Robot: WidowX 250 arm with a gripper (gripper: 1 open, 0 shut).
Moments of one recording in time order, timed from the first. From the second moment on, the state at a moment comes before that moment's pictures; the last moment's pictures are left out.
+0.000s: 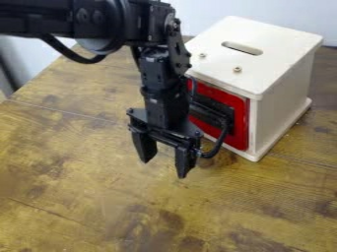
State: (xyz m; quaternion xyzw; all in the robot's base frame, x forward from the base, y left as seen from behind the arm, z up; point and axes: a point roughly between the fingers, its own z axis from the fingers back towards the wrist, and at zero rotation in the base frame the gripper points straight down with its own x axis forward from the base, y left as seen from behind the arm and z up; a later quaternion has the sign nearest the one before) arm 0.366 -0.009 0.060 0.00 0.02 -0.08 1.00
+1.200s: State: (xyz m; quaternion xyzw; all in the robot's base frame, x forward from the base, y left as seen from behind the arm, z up) arm 0.357 -0.009 0.057 -0.01 0.05 -0.07 1.00
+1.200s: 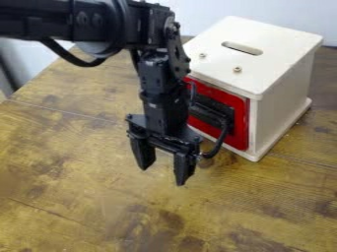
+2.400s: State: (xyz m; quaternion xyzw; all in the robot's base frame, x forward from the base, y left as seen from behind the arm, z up) arm 0.358 0.005 0.050 0.01 0.08 -0.05 1.00
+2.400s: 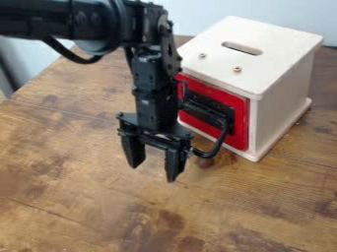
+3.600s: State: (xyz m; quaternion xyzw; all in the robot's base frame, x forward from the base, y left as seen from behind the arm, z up) arm 0.356 -0.004 0.054 0.02 0.07 -0.07 1.00
